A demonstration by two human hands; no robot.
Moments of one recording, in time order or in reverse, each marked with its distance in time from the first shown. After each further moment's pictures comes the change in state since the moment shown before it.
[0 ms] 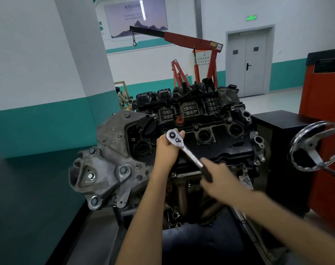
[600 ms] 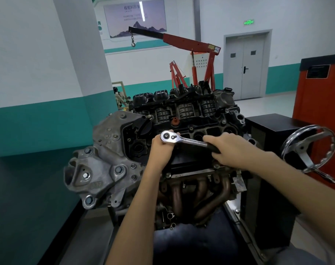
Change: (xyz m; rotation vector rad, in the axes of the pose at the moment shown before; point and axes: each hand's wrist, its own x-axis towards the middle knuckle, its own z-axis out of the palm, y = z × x) left_hand 0.000 0.003 -0.005 -0.051 -0.021 -0.053; right_hand 0.039 0.004 -0.077 -0.564 -0.029 -0.173
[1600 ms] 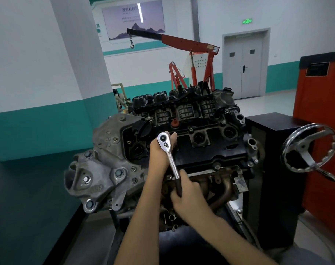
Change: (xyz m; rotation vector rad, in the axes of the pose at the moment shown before) left_hand -0.001 0.000 0.006 0.014 0.104 0.035; right_hand -0.031 -0.113 0.096 0.844 0.153 0.251
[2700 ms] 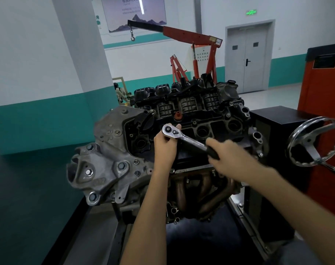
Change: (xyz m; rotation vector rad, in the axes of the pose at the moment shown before) left_hand -0.010 0.002 0.004 -0.079 0.042 0.038; right_hand 0.042 0.011 -0.104 -0.612 -0.032 -0.204
